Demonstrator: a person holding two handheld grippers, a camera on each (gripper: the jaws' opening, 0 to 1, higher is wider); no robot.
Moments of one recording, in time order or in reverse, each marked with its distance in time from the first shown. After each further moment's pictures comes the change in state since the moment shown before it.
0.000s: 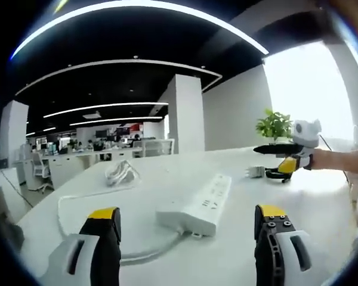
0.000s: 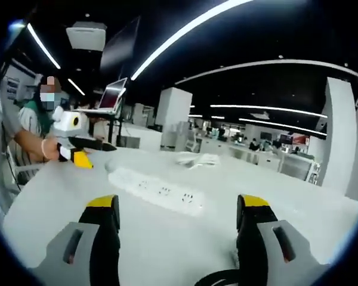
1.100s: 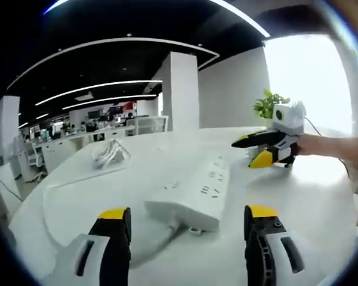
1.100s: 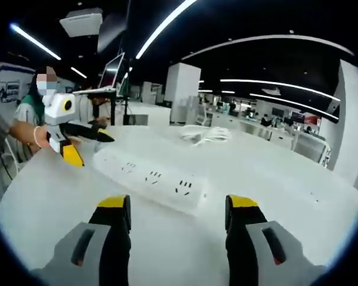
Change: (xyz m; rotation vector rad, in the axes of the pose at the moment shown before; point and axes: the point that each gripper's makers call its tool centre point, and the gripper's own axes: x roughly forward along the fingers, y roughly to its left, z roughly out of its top) left arm 0.024 -0.005 -0.023 -0.009 0.178 -0.042; right arm 0.052 -0.009 -0.036 0.061 0.178 0.071
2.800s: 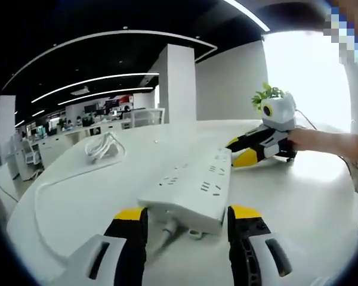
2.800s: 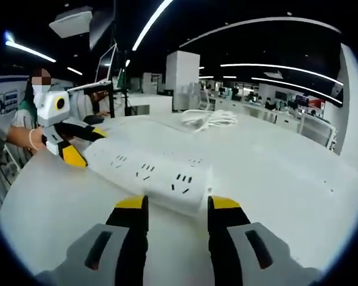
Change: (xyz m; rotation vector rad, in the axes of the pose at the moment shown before) left arm 0.016 0.001 -0.007 0.007 0.061 -0.014; right arm 0.026 0.004 -0.016 0.065 0.084 0.059
